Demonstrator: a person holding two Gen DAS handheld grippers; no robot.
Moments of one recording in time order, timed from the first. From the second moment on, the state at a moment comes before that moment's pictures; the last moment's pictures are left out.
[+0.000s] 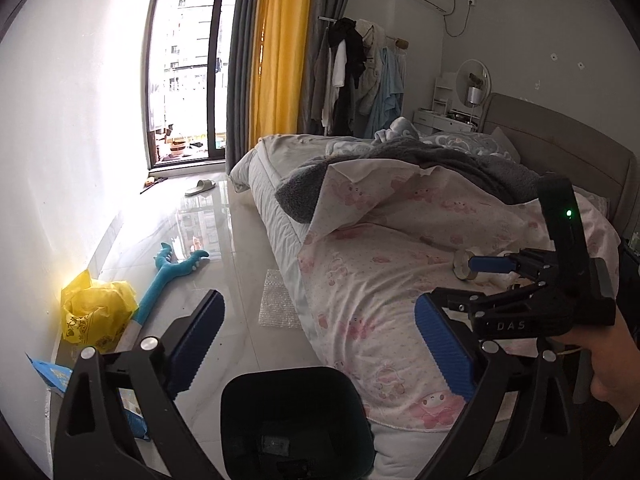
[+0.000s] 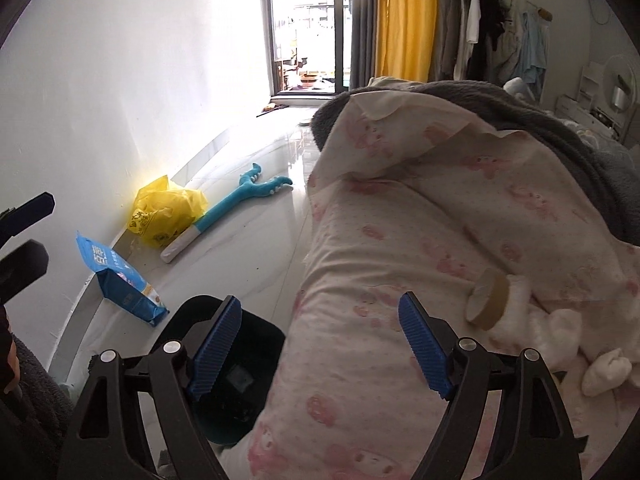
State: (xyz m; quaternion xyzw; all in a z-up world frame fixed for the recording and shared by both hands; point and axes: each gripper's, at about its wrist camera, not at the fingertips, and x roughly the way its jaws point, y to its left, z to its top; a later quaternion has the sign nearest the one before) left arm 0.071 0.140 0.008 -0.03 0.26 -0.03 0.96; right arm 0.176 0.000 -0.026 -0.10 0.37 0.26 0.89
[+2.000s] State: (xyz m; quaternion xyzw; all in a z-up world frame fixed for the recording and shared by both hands) left arm 0.238 -0.064 -0.074 0.01 0.34 -0.17 0.93; right arm 0.255 -0.316 -0.093 0.05 0.39 0.07 0.92
